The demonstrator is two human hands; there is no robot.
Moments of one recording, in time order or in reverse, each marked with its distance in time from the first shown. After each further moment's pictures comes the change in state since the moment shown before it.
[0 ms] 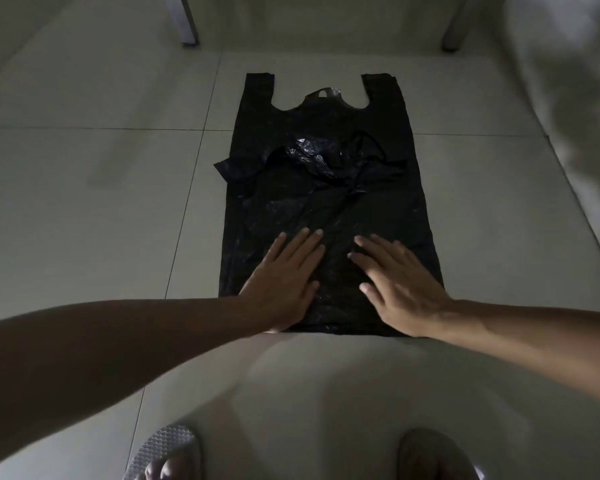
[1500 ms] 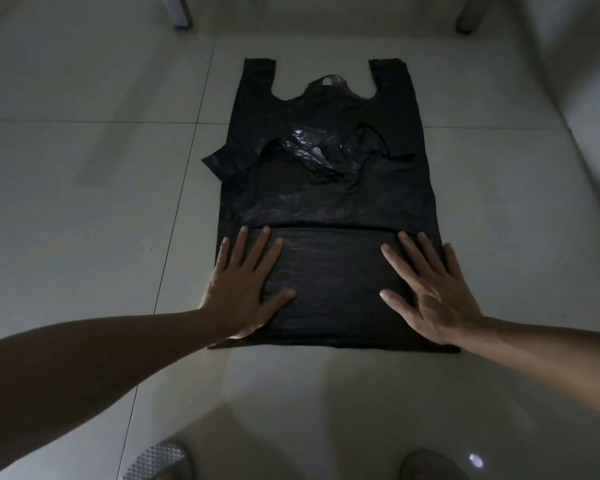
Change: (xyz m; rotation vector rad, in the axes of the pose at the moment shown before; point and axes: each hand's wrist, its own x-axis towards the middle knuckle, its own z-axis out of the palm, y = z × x) left_hand -0.020 -0.043 0.028 0.003 -0.069 -0.279; right_hand -0.014 0.050 0.026 -0.085 -0.182 0.245
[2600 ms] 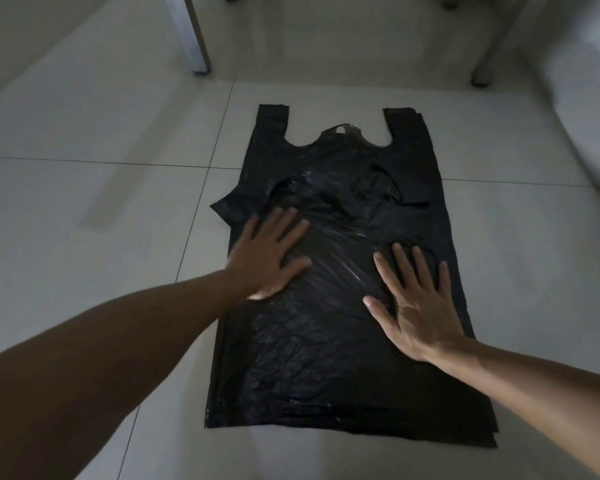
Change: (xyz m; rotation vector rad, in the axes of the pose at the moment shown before) left_hand 0.134 -0.045 -0.024 0.048 -0.063 0.054; right_hand 0.088 -0.020 -0.008 -0.023 0.105 0.095
